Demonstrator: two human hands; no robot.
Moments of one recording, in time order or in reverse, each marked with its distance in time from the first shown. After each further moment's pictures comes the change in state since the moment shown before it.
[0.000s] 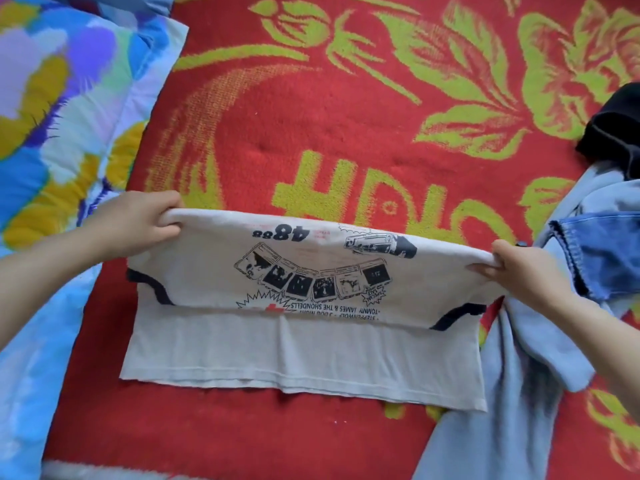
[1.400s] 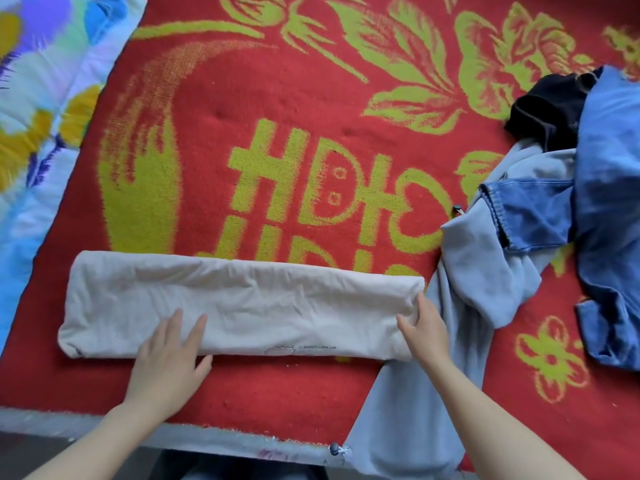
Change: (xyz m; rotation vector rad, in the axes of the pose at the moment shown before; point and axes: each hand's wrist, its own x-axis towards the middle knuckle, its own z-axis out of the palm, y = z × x) left_hand -0.192 0.109 0.183 0.155 -0.201 -0.231; right_hand -0.151 -0.032 0.105 0.564 -0.083 0.533
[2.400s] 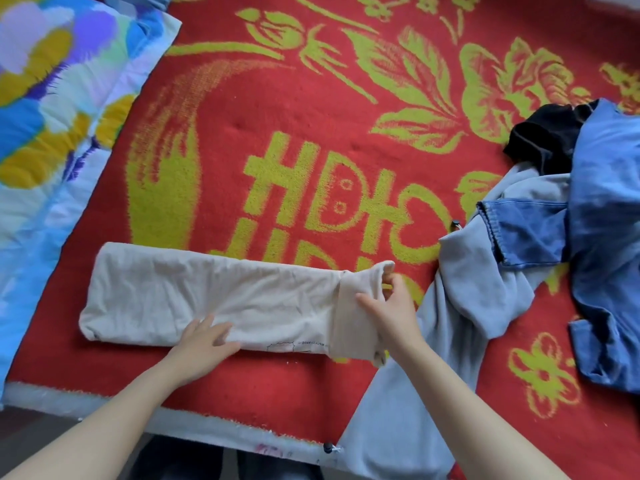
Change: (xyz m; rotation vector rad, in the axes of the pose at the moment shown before) left_hand 0.012 0.015 -0.007 -0.572 -0.325 -0.095; right_hand -0.046 -0.109 -0.023 0.506 -0.127 -0.042
